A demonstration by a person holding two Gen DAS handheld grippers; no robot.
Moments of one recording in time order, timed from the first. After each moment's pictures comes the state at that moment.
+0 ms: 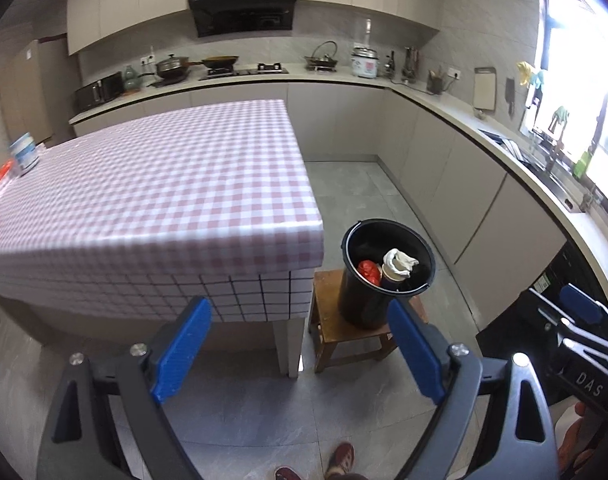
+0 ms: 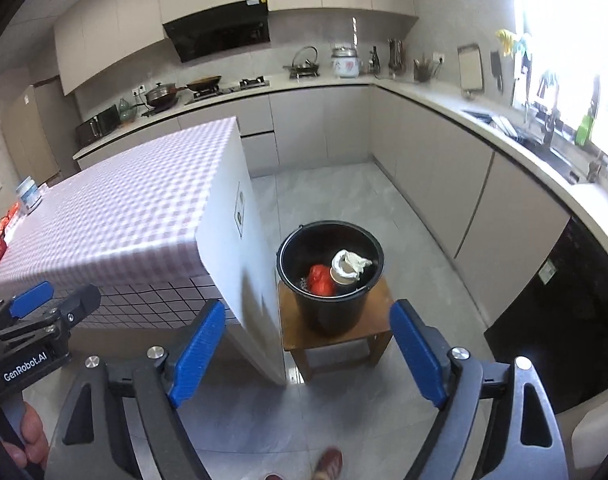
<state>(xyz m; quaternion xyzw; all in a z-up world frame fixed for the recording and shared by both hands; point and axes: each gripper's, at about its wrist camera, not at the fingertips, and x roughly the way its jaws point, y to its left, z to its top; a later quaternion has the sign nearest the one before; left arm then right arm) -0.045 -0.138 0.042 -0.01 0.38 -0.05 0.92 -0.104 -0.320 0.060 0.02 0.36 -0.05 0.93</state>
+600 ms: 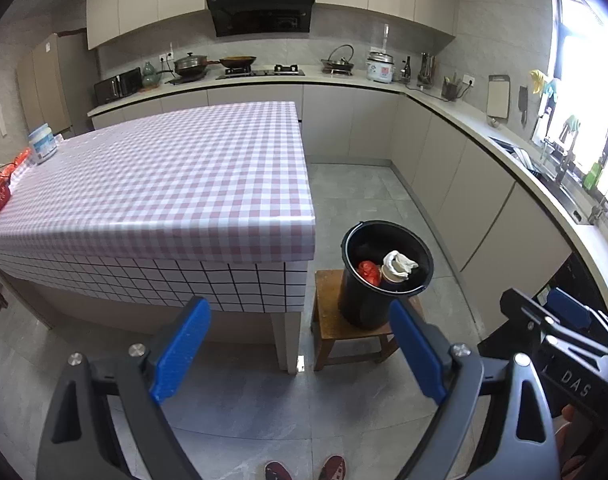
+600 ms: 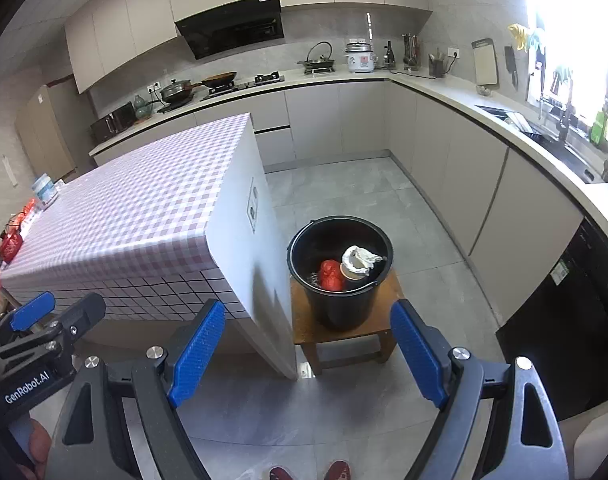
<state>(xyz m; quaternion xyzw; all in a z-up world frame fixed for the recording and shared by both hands) -0.077 -0.161 0.041 -0.02 0.38 -0.01 0.93 -0.110 -0.340 0.065 0.04 0.37 -0.01 0.93</state>
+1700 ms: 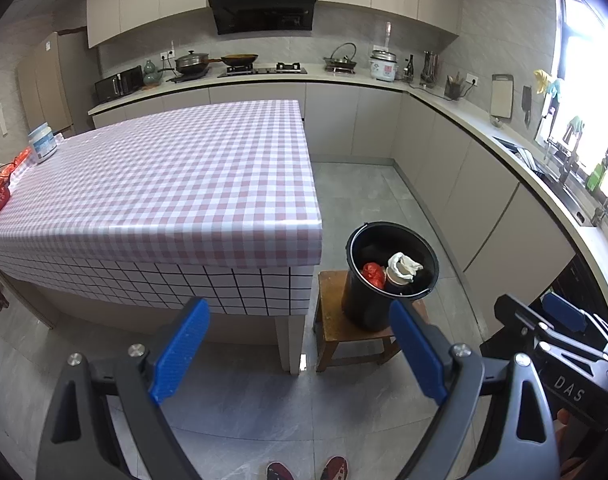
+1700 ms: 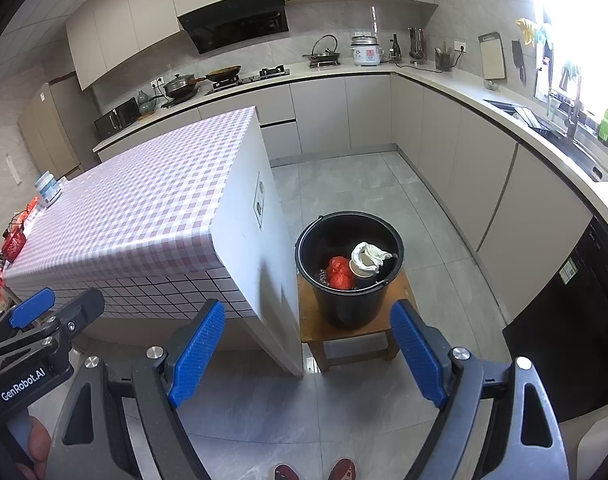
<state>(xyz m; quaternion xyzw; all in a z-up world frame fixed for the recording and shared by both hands) -0.069 -0.155 0.044 -0.02 0.38 -0.01 0.92 -0.091 -0.333 0.056 0.04 0.38 -0.01 0.92</state>
